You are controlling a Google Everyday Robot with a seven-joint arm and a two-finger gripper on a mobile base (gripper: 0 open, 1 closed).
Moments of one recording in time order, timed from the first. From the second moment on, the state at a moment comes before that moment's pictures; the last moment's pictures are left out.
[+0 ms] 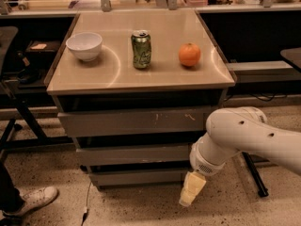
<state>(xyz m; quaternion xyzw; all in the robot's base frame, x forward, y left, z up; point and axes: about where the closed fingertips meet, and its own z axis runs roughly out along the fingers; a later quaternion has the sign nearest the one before) 0.421 -0.123 0.624 -0.56 0.81 0.10 0.10</state>
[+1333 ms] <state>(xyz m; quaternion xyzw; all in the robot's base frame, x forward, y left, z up) 0.490 -0.101 0.505 -0.54 0.82 0.10 0.12</state>
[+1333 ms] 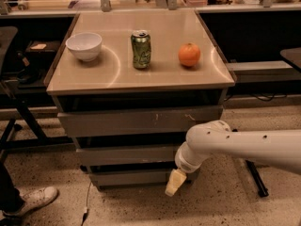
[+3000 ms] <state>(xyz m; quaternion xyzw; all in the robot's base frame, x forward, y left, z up) 0.582 -0.111 0.439 -0.50 0.85 0.08 0.16</state>
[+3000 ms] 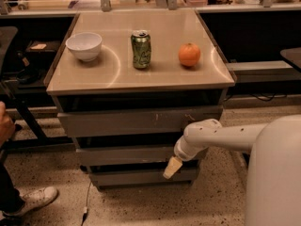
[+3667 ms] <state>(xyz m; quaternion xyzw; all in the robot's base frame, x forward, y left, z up) 0.614 -0.104 0.427 -0.50 0.84 0.07 0.18</state>
